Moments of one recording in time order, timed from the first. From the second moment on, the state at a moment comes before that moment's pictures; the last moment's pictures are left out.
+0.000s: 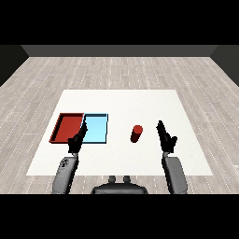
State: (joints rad) left arm -0.02 0.12 -0.07 -1.54 -0.01 -0.02 0.01; right arm -0.03 -0.09 0.00 -1.58 -0.01 -0.04 0.01
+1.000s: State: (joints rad) left arm -0.03 0.06 0.04 -1.59 0.06 -0.04 -0.38; right arm -0.04 -0.20 -0.19 -1.43 -0.16 0.23 -0.40
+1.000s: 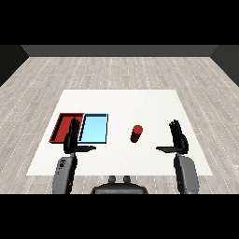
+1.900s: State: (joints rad) left arm -0.01 0.04 0.04 -1.58 0.07 -0.05 -0.43; right arm -0.19 -0.15 -0.16 -1.28 -0.16 0.22 -0.34
